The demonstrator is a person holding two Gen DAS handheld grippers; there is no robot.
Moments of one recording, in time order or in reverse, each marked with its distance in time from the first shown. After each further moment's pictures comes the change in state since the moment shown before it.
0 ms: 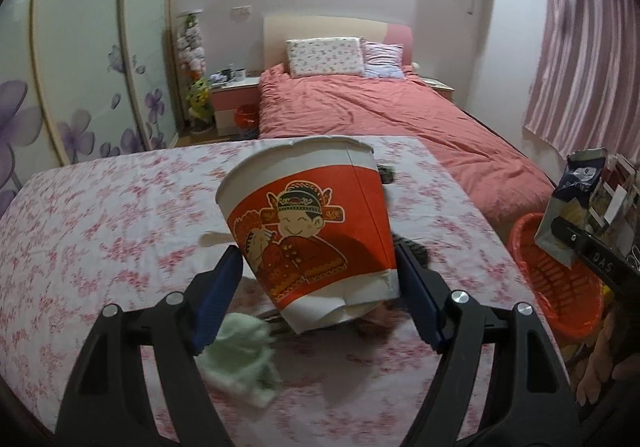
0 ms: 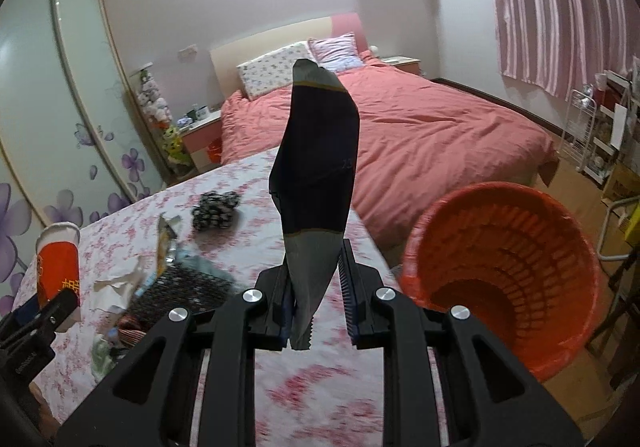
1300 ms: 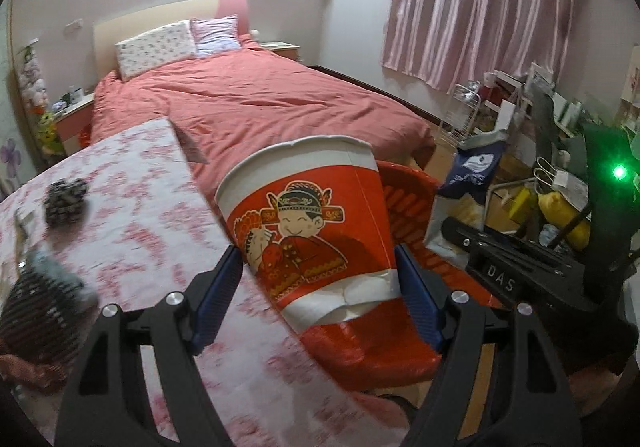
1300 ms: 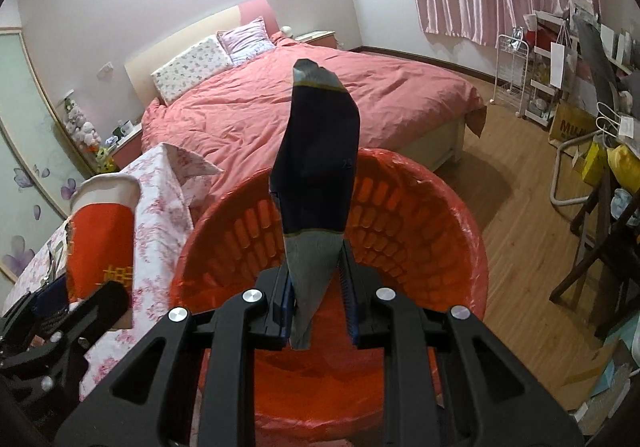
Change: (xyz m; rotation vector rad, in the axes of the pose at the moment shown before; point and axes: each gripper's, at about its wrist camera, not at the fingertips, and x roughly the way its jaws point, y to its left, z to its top) left arm 0.077 -0.278 -0.023 0.290 0.110 -0.446; right arm 0.031 -0.175 -0.004 0.178 0.065 -0.145
